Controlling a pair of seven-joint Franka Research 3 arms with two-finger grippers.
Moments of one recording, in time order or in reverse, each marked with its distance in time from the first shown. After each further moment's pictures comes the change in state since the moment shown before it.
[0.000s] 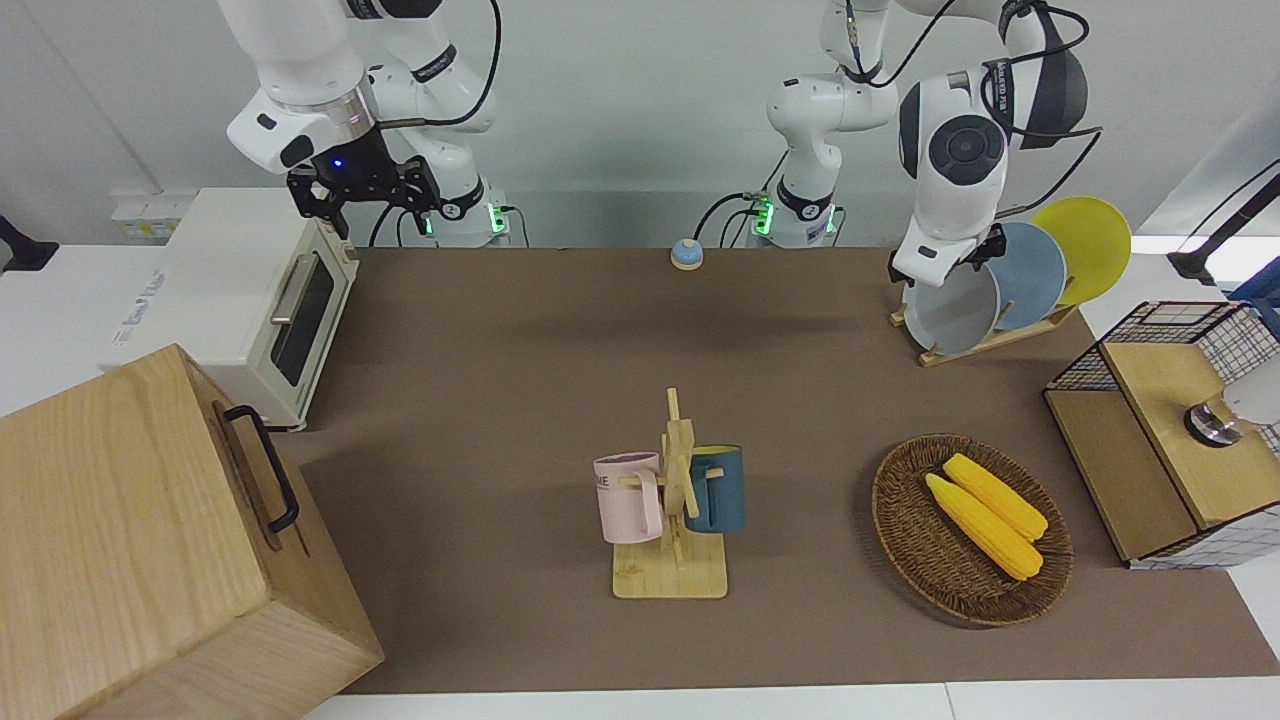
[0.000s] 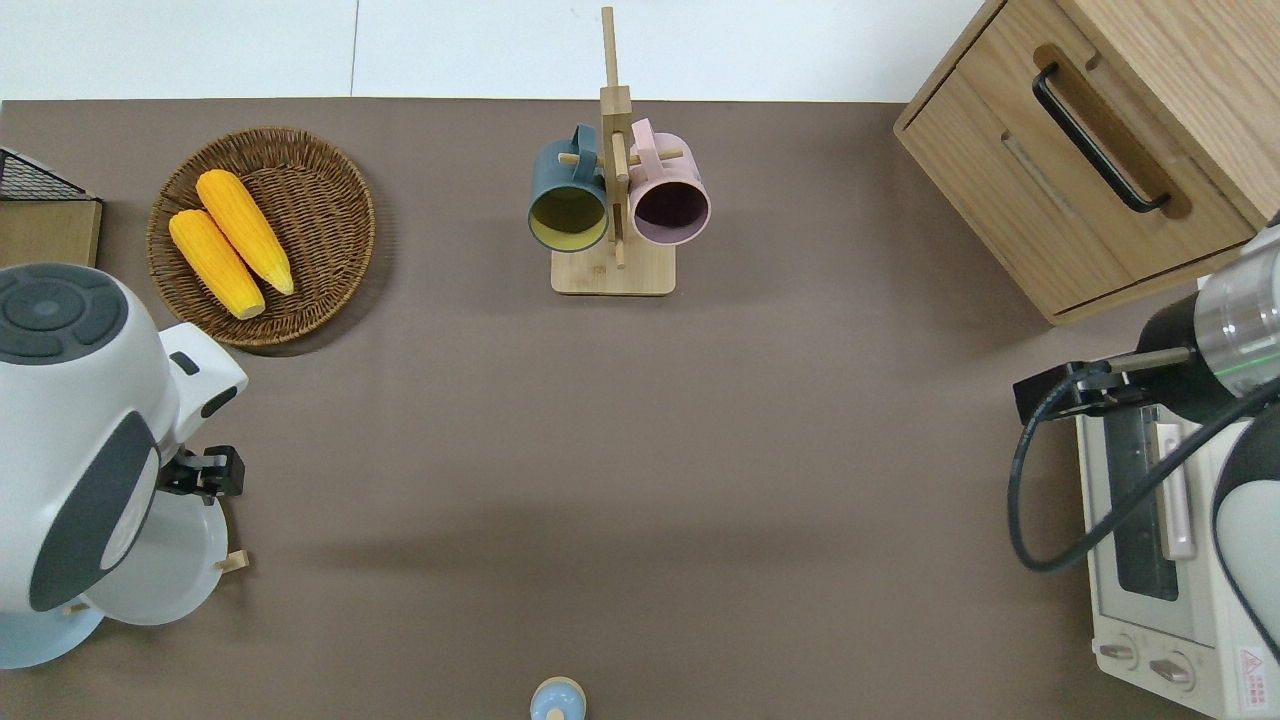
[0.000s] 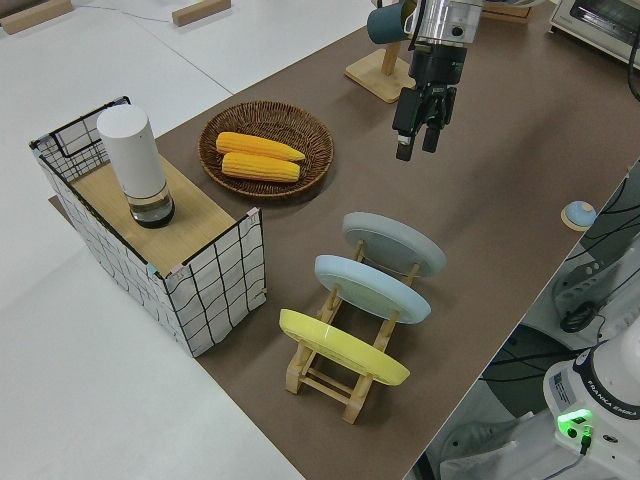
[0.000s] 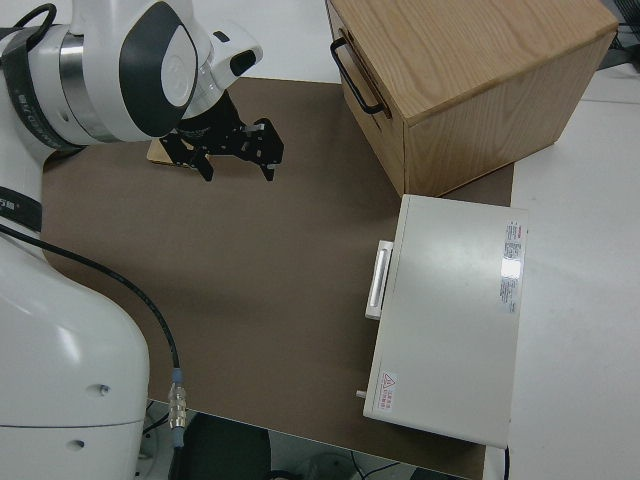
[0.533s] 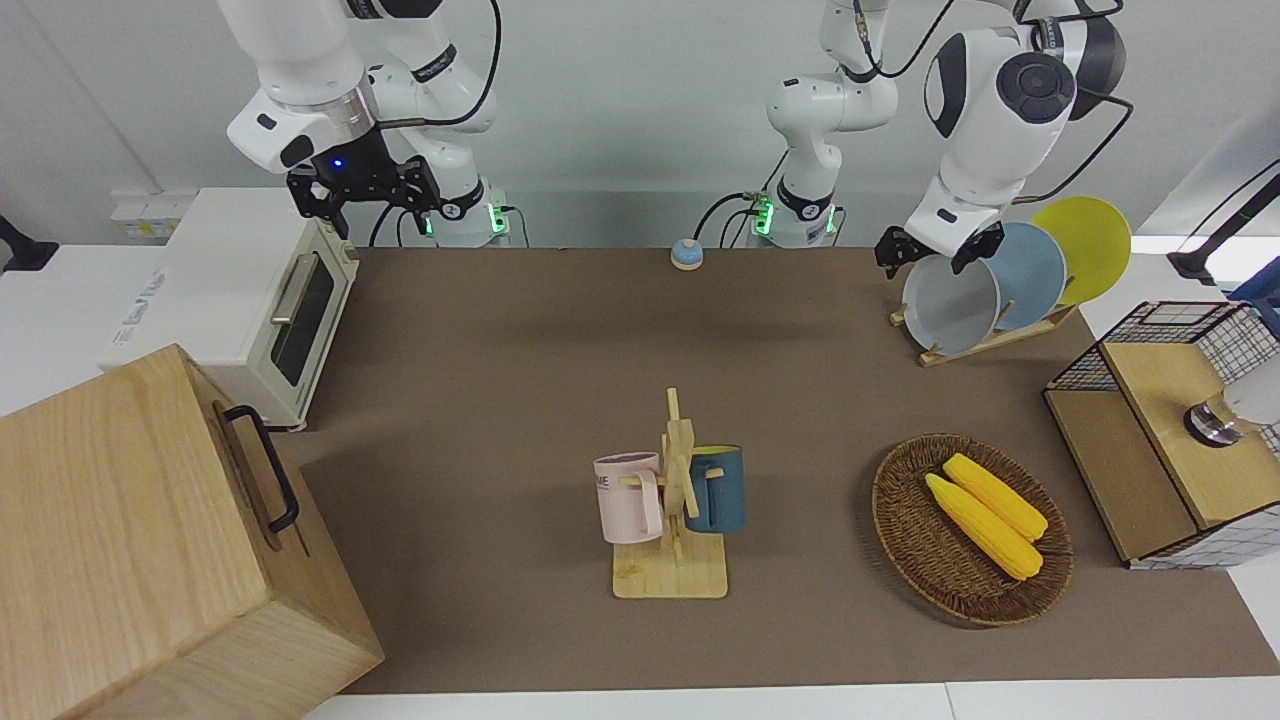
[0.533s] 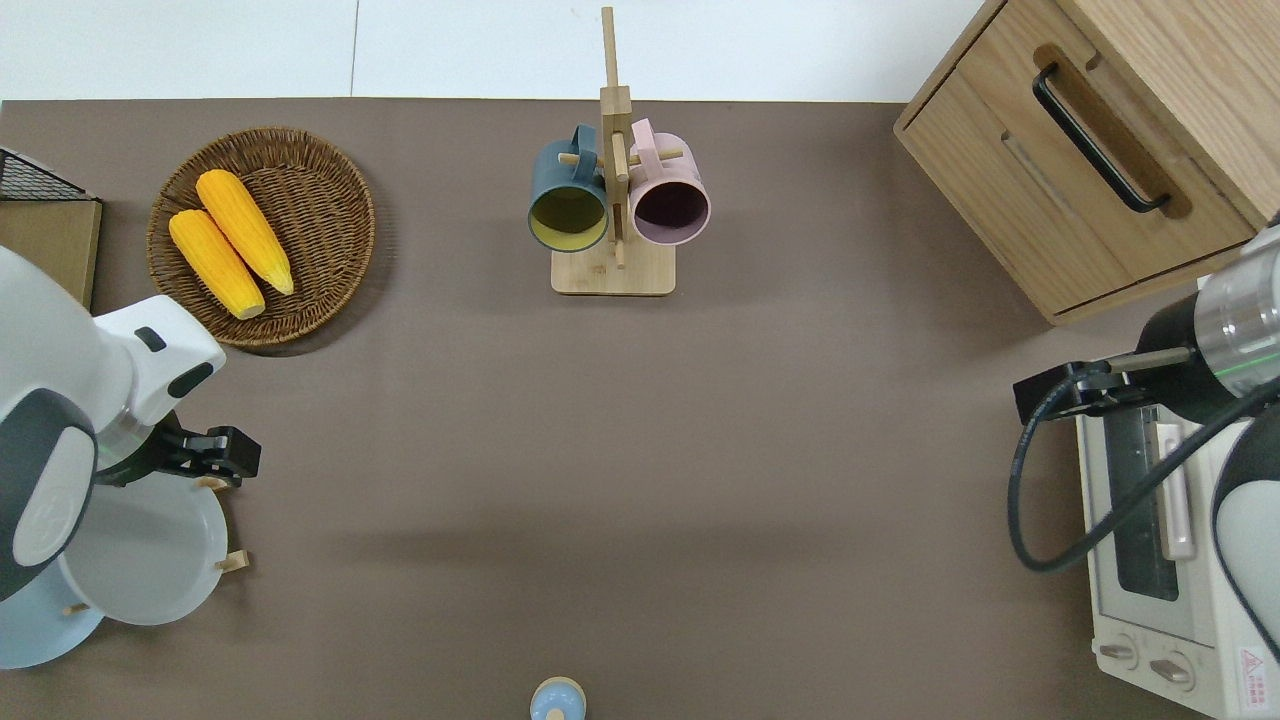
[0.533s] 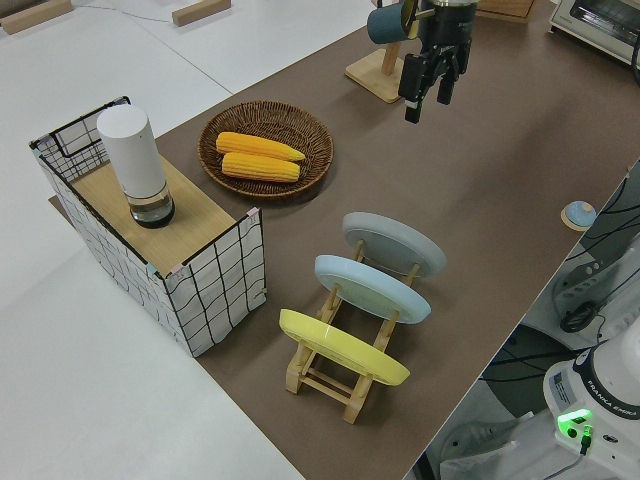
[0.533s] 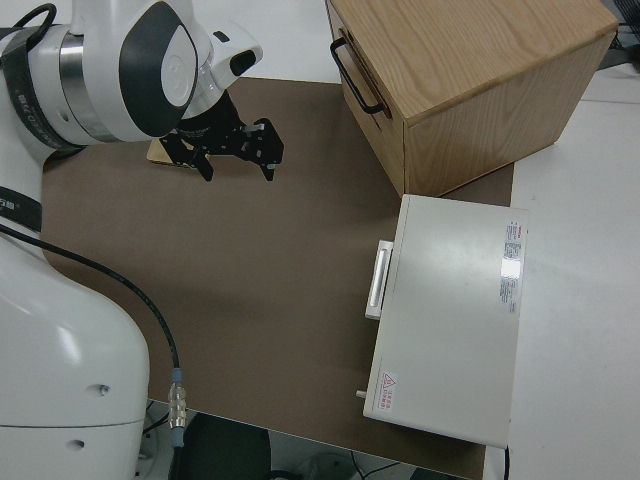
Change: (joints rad) left arm 0.000 -0.005 0.025 0.135 -0.249 0.000 0.120; right arm 0.000 0.000 0.000 0.000 0.000 0.000 0.000
